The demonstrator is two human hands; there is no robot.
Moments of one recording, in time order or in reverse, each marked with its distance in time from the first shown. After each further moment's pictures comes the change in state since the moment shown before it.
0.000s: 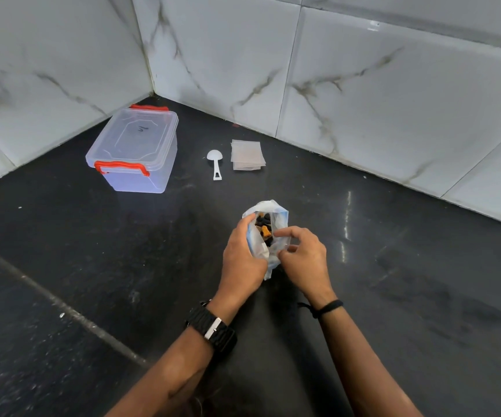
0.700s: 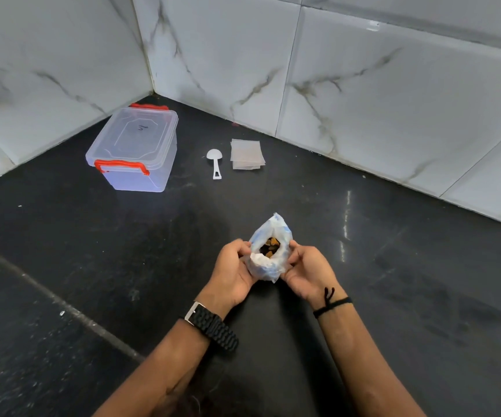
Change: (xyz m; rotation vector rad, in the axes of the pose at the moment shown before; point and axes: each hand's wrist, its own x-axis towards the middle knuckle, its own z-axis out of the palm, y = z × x) left_hand 0.008 -0.007 -0.004 -0.981 -0.112 -0.660; right_hand 0.012 0.026 0.005 1.158 -0.115 0.692
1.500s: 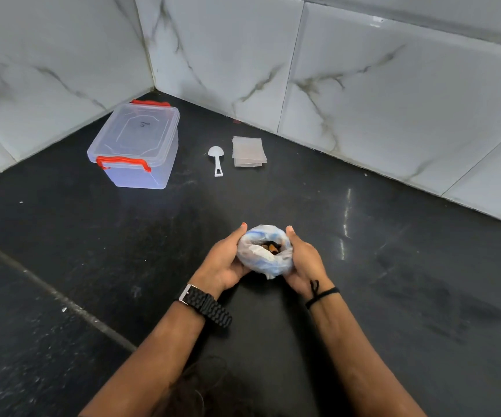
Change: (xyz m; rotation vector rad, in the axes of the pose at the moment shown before) left_hand 0.019 0.016 -0.013 0.222 -0.023 0.008; right_hand 0.009 0.006 0.010 -0.381 0.007 -0.185
